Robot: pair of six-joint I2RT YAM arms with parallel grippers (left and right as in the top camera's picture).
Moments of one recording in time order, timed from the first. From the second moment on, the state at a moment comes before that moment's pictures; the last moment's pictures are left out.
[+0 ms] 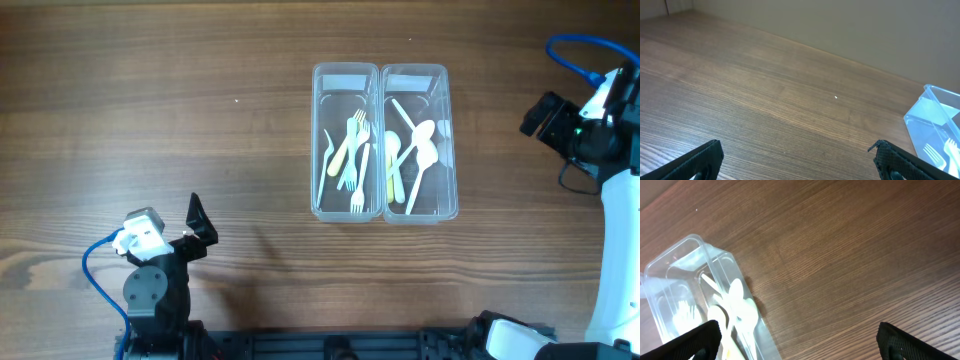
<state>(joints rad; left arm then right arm) 0.01 0.02 0.12 -0.34 -0.16 -0.30 -0.32 1.36 1.33 -0.98 -0.08 0.26</state>
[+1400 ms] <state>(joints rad) 0.01 0.01 0.11 -0.34 -0.16 -0.30 -0.16 0.23 0.46 -0.55 -0.13 -0.04</state>
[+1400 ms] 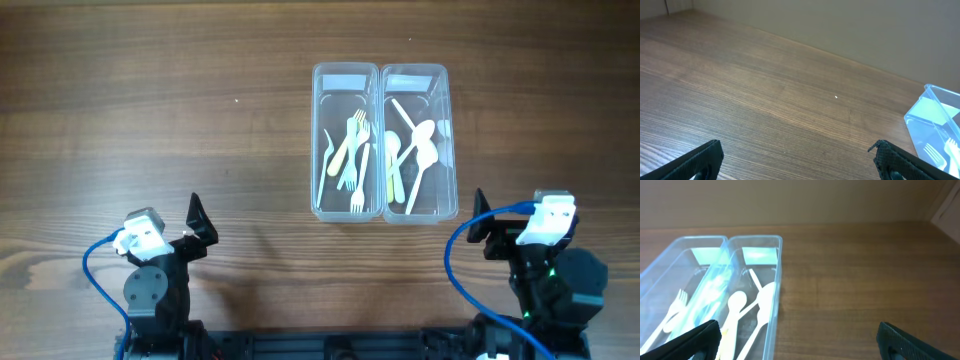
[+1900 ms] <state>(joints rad) 0.01 0.01 0.11 -0.34 -0.16 -0.30 -0.16 0.04 0.27 -0.54 -0.14 -0.03</state>
